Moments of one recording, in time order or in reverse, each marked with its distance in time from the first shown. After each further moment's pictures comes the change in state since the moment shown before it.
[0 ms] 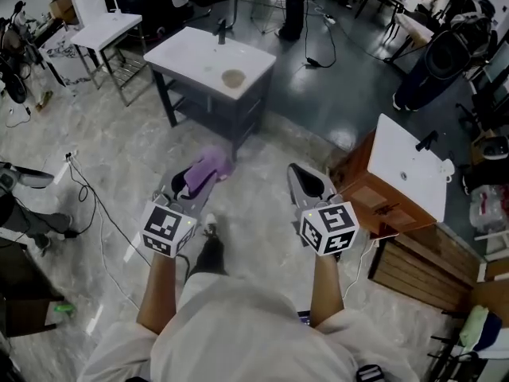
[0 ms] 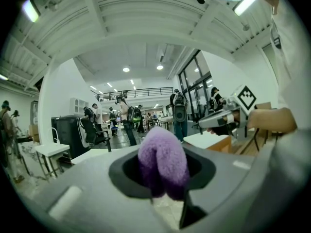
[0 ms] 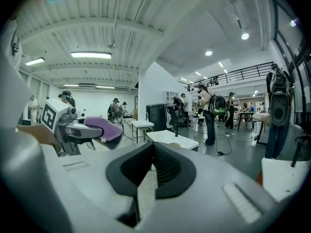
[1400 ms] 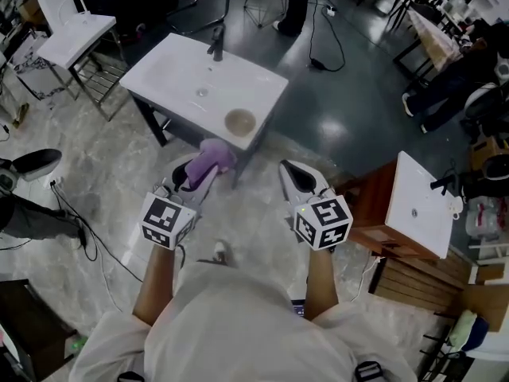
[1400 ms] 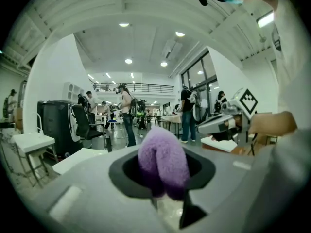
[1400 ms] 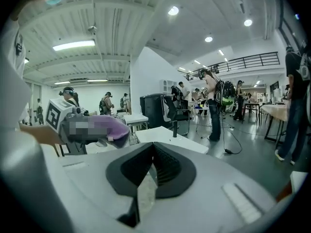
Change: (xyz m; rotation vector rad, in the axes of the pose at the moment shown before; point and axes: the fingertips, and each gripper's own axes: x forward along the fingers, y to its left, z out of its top) left arm 0.266 0.319 -0.036 -0.093 0.017 -0.091; right arm 0.380 -0.138 0.048 0.051 0.109 -0.003
